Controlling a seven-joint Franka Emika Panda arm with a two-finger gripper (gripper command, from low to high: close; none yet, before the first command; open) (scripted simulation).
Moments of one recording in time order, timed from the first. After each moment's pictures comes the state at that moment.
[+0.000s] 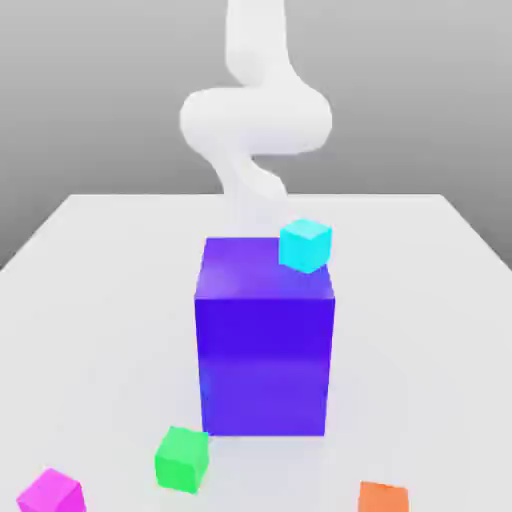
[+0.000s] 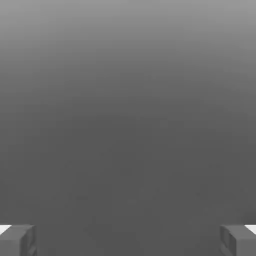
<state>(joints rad) -0.01 -0.71 -0.02 -2.29 0.01 2.32 0.80</state>
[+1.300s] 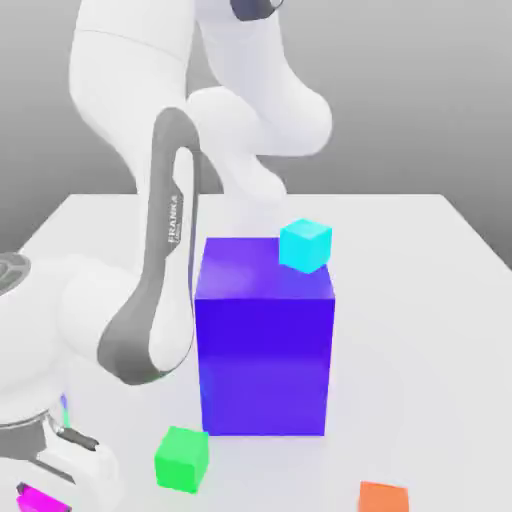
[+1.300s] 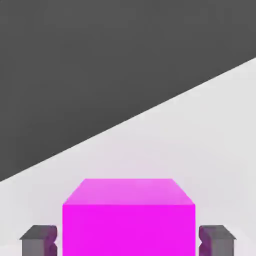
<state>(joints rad) -0.24 0.56 -0.17 -2.18 0.22 2.72 0.65</state>
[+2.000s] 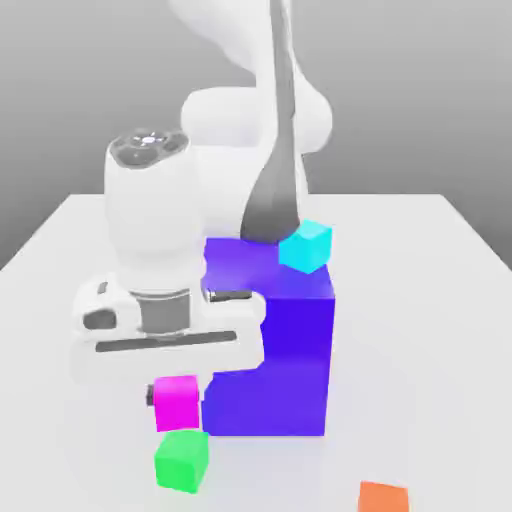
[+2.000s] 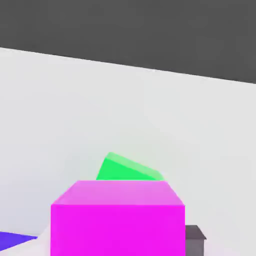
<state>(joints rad) -0.09 0.17 -0.10 -2.57 0.05 2.74 0.39</state>
